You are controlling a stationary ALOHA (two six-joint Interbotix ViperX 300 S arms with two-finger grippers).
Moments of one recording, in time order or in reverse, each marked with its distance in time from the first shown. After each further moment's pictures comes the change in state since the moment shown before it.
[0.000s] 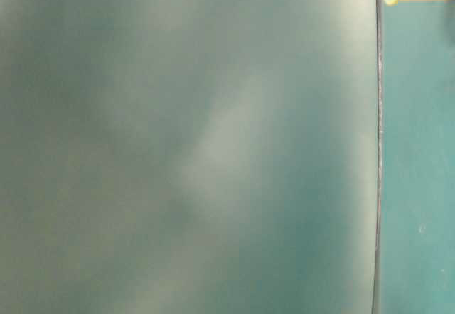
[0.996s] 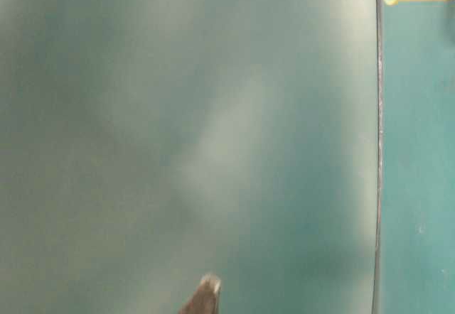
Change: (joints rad) left arm 0.152 0.419 -0.164 0.006 0.035 -0.025; right arm 0.000 0.005 -0.061 0.000 0.091 -0.008
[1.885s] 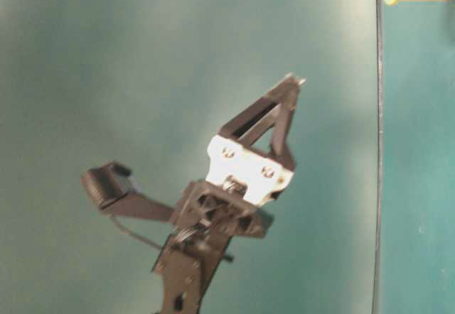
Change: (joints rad) left arm 0.012 0.647 -0.499 0.000 0.029 0.003; right arm -0.002 0.006 0.000 0.000 0.017 0.002
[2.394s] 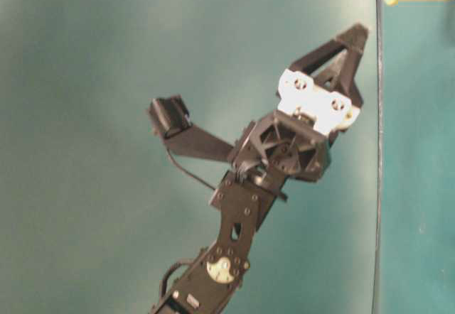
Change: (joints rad) left arm 0.006 0.221 -0.181 -0.002 0.034 -0.049; right arm 0.002 0.002 0.000 0.000 0.000 0.000
